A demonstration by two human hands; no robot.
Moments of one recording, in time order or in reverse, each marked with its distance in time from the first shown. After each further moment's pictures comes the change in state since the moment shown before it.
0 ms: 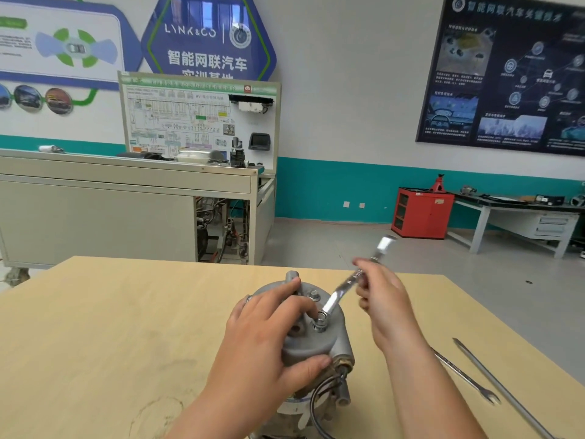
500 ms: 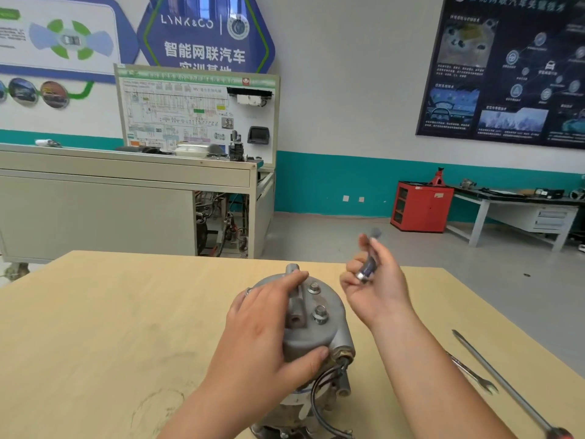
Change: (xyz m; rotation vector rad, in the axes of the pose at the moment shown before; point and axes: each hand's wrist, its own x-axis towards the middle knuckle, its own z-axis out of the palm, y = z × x) left_hand -0.003 0.000 -0.002 -0.016 0.007 -0.014; right_hand 0.010 -0.007 0.013 0.753 -0.123 0.320
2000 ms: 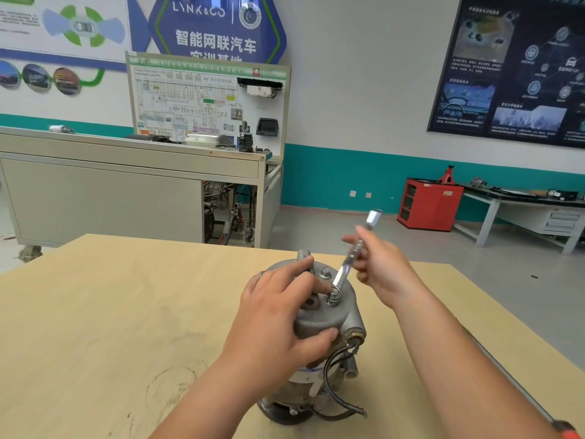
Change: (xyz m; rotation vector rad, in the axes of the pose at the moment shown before) left_hand 0.001 0.004 -0.001 0.022 -0.023 -0.026; right_hand 0.016 -0.007 -0.005 -0.937 -0.018 -0.146
